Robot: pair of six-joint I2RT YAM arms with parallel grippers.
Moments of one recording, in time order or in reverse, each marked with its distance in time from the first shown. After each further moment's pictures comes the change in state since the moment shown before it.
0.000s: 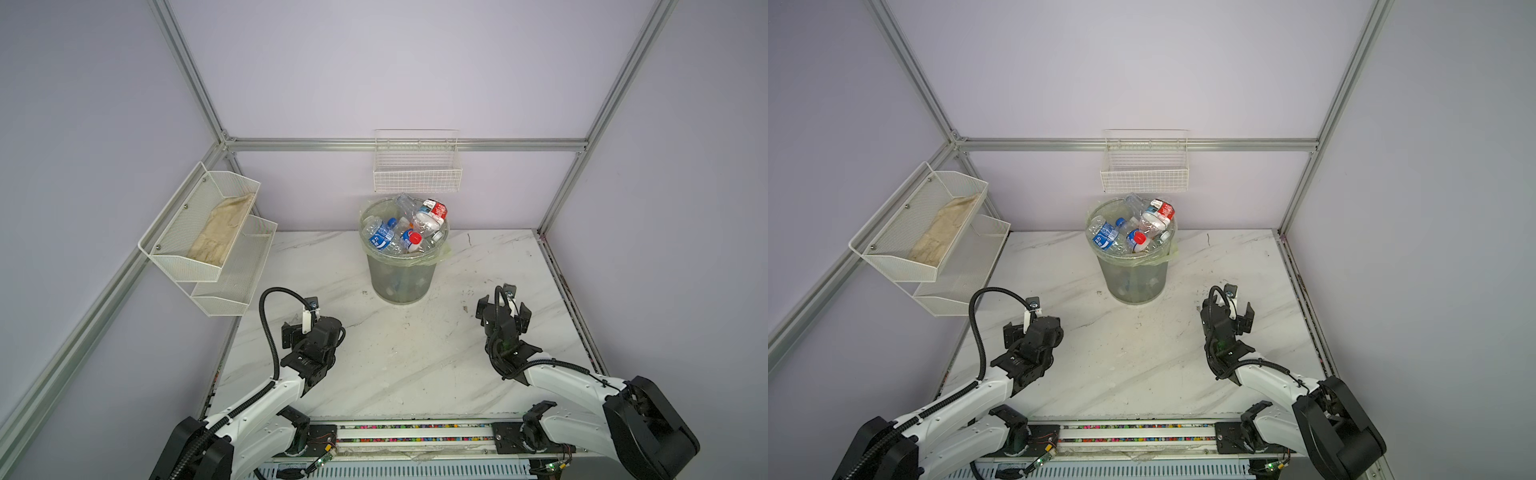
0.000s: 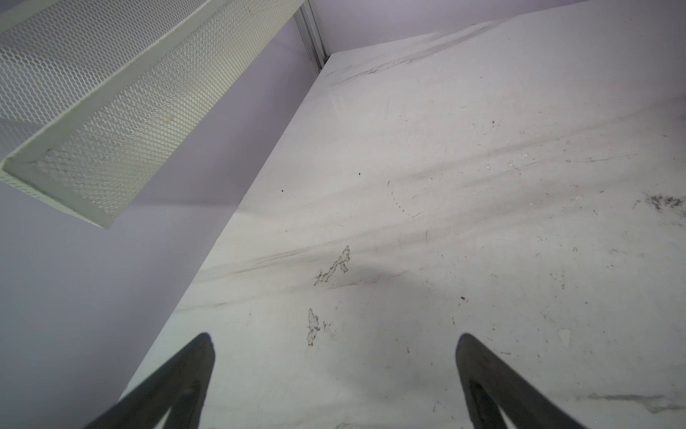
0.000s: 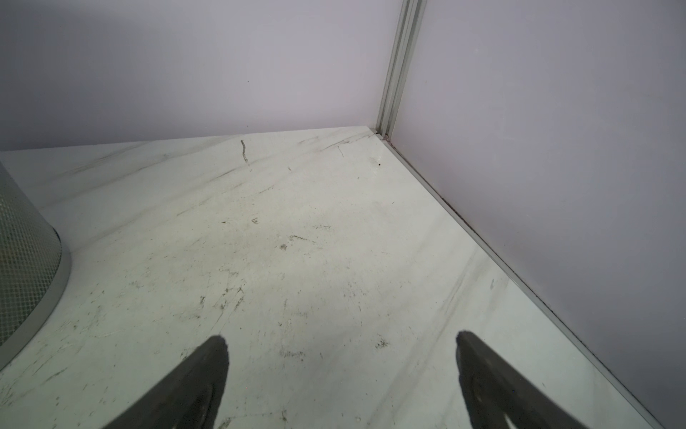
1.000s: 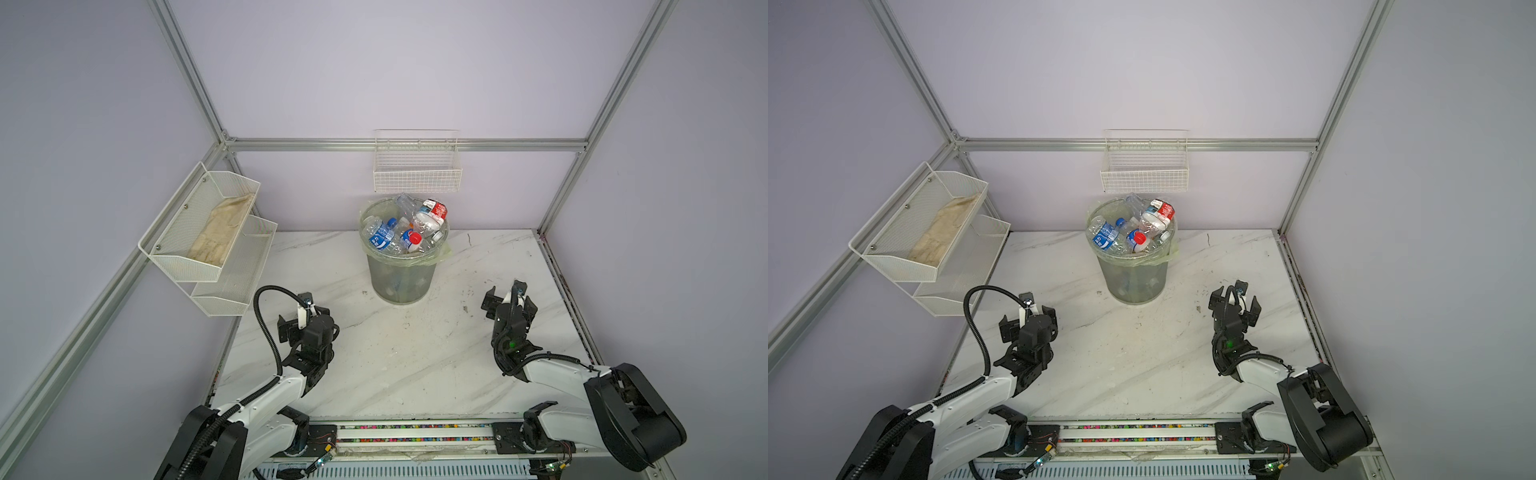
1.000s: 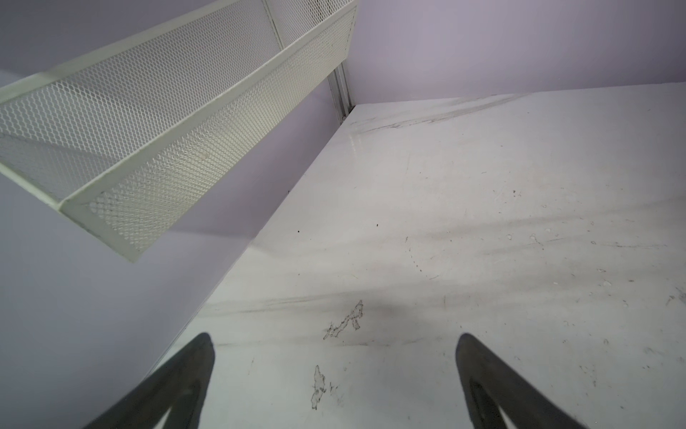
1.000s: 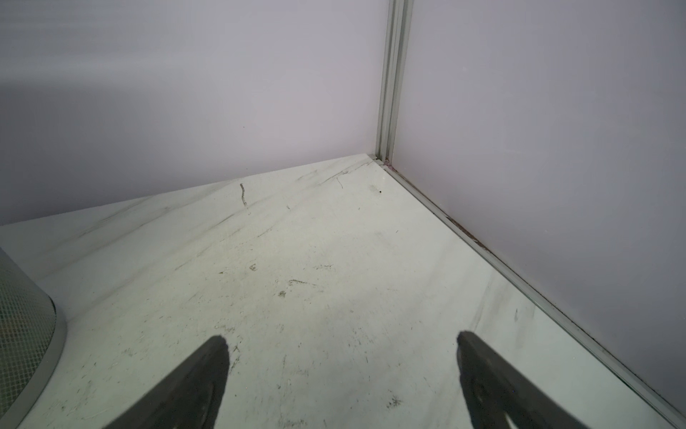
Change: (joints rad) left arm 0.075 0.077 -0.063 0.377 -0.032 0.132; right arm -0.126 0.113 -0.048 0.331 -0.122 -0.068
